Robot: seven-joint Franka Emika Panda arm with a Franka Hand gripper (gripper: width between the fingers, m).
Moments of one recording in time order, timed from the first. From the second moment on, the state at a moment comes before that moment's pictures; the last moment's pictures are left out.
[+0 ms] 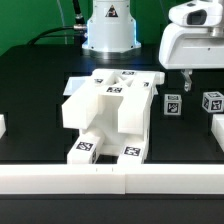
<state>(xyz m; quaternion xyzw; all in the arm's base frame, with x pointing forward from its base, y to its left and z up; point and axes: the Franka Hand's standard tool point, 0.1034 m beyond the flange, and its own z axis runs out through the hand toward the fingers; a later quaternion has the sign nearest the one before) 0.467 0.167 0.034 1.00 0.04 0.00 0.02</state>
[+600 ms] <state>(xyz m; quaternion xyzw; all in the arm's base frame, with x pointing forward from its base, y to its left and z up) 0.453 0.179 0.006 1.00 0.04 -0.01 0.03</state>
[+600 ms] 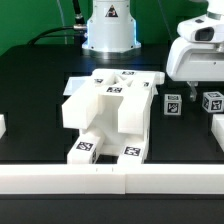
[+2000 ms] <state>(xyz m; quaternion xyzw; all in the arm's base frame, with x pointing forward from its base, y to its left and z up) 0.480 0.133 0.075 1.00 0.07 0.00 0.01</state>
